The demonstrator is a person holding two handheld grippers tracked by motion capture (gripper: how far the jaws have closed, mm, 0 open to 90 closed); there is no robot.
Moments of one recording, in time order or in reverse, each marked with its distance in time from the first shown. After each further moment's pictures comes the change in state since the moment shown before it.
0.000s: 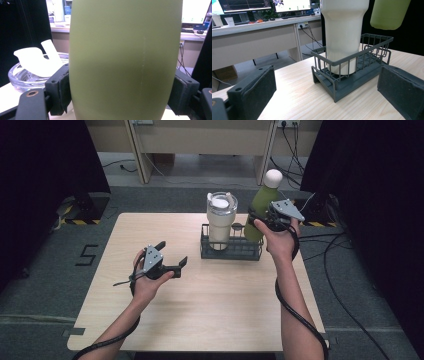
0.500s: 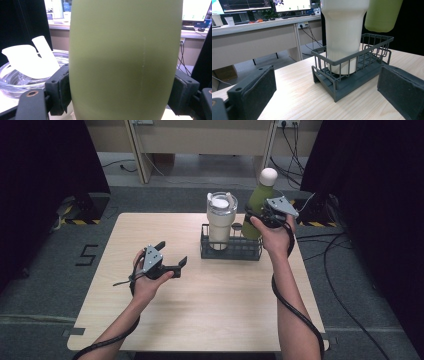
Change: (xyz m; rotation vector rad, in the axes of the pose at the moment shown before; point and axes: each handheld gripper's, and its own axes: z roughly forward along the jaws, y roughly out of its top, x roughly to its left) left arm 0.001 -0.001 0.000 0.001 0.000 -0.002; right arm 0.003 -0.002 0.017 0.022 -0.006 -0.004
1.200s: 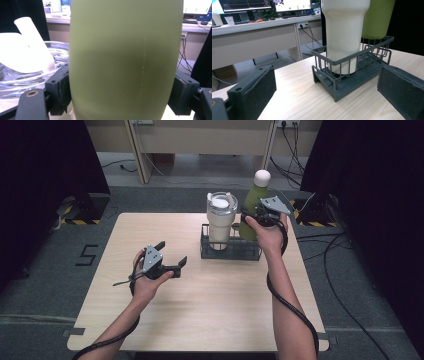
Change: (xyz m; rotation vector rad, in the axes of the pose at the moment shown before) left arm 0.001 0.000 0.000 0.001 0.001 -0.001; right arm 0.005 -0.011 0.021 0.046 -0.006 0.003
